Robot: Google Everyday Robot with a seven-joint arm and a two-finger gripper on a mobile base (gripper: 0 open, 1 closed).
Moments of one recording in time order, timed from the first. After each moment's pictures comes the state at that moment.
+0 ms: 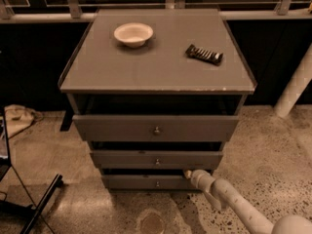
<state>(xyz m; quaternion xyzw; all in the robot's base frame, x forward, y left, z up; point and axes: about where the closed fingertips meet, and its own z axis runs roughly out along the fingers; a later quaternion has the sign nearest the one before) 0.694 -0.199 0.218 -0.04 0.85 0.22 0.47</state>
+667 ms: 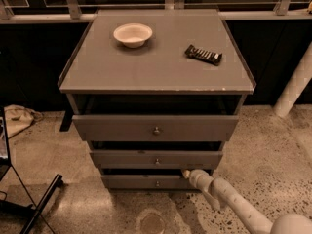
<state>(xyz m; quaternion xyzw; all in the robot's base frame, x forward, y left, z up) 0.689 -0.189 0.216 -0.04 0.86 0.23 0.46</state>
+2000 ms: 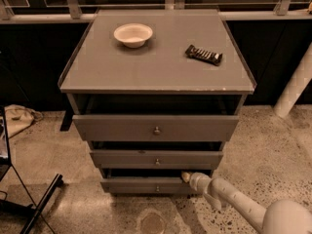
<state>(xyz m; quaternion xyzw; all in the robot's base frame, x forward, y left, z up) 0.668 -0.192 0.189 -0.01 0.89 0.24 0.39</state>
